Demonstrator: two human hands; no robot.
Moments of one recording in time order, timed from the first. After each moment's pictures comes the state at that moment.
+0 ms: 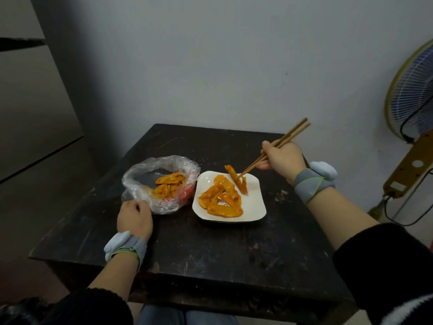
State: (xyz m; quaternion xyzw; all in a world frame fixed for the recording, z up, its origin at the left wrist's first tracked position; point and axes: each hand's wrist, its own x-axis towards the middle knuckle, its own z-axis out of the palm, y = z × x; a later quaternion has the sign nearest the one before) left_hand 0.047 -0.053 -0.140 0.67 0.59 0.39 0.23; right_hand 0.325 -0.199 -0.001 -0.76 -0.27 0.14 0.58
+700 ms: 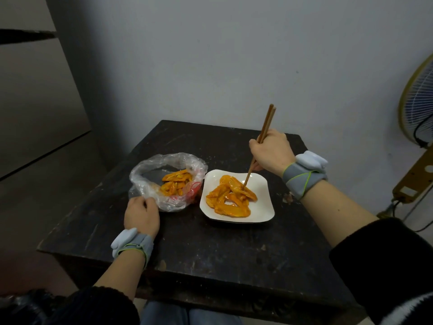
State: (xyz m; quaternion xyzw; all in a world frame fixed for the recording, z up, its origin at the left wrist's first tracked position) left_hand 0.047 -0.055 -0.136 0.66 0.59 0.39 0.25; right_hand 0.287 -0.171 0.020 -0.83 -0.40 0.01 0.39
